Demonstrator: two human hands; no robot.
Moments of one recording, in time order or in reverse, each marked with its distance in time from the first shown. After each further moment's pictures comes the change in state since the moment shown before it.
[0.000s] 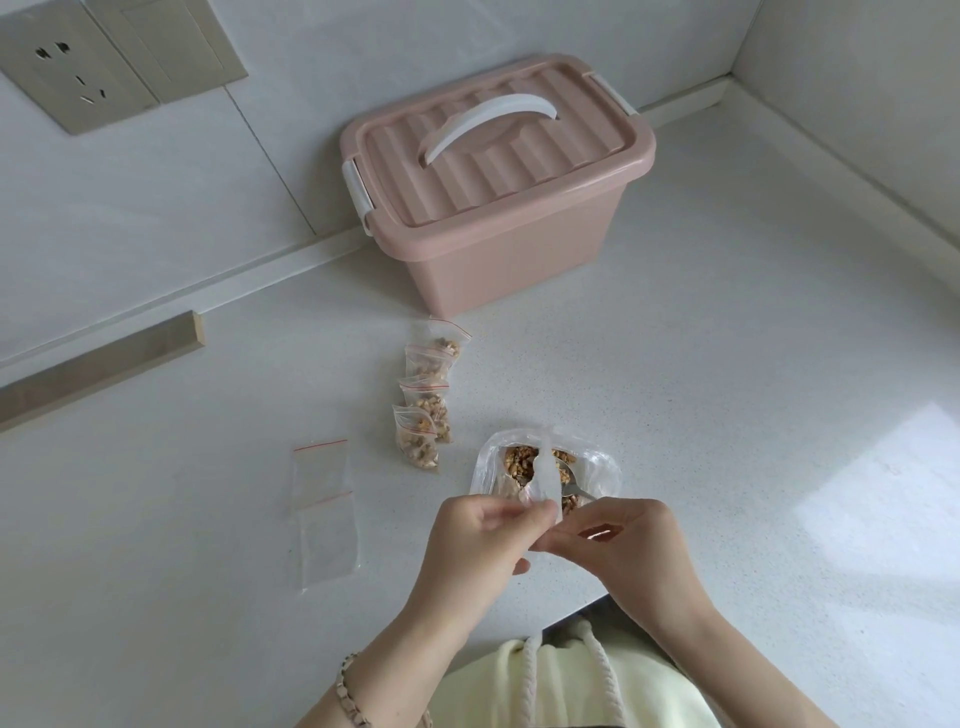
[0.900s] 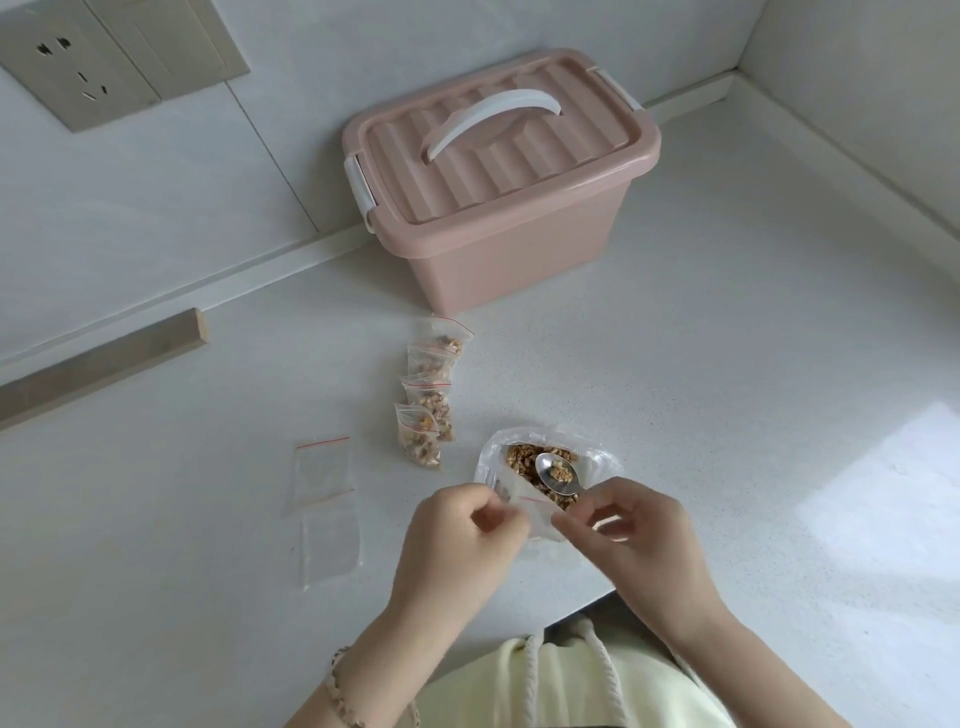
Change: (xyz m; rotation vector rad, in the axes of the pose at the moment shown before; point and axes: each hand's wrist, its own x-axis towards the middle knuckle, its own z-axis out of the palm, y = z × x) left_hand 0.002 -0.001 -0.012 0.390 0.144 0.160; right_hand 0.002 0.005 -0.003 0.063 0.067 -0.184
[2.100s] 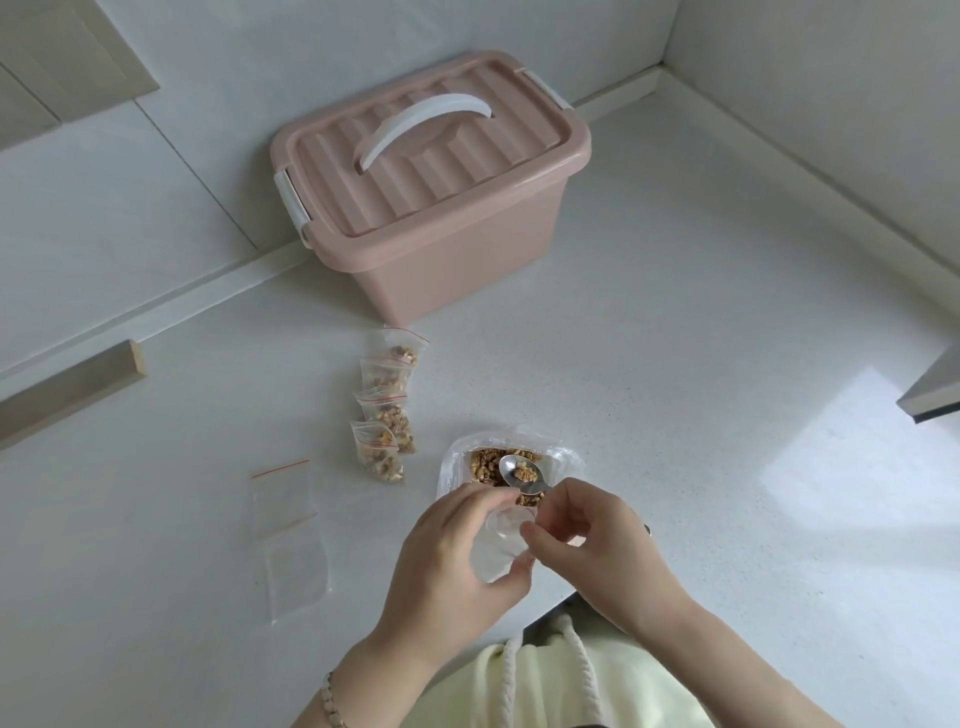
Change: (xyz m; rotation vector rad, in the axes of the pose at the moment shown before) left_hand 0.012 -0.032 0.023 0.186 0.022 0.646; right_hand -0.001 0.005 -0.001 -0.083 -0.063 0.103
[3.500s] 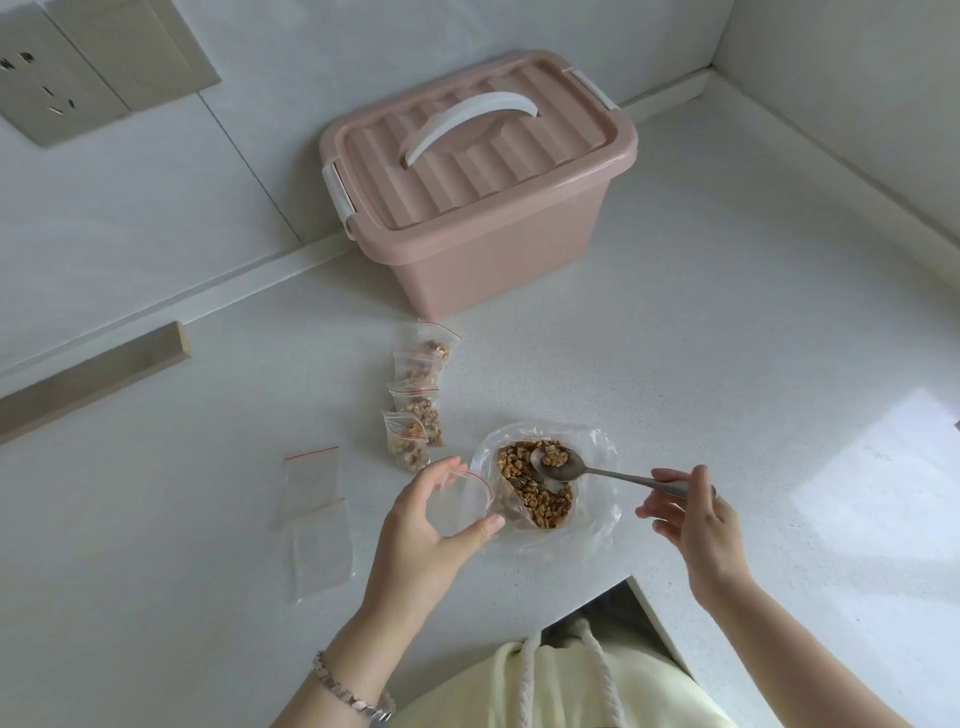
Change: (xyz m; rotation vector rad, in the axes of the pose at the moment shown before) left_hand -0.007 -0.041 -0.013 -0.181 0.056 -0.512; right_hand 0.044 0.088 -0.032 0.545 0.388 0.236
